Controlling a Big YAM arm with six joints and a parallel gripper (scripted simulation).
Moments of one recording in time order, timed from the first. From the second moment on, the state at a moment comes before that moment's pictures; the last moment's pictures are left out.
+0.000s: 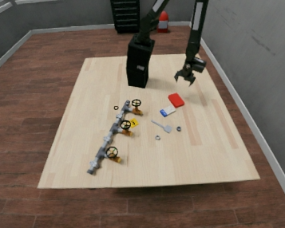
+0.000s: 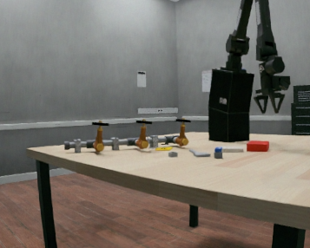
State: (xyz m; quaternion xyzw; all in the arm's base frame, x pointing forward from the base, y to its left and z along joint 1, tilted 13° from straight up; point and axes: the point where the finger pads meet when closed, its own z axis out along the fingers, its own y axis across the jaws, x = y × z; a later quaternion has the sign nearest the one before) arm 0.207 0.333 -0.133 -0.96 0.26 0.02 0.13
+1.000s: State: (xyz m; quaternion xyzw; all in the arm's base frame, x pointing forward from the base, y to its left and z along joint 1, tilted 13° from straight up) arm 0.398 0.154 -0.147 -0.55 0.83 0.07 0.08
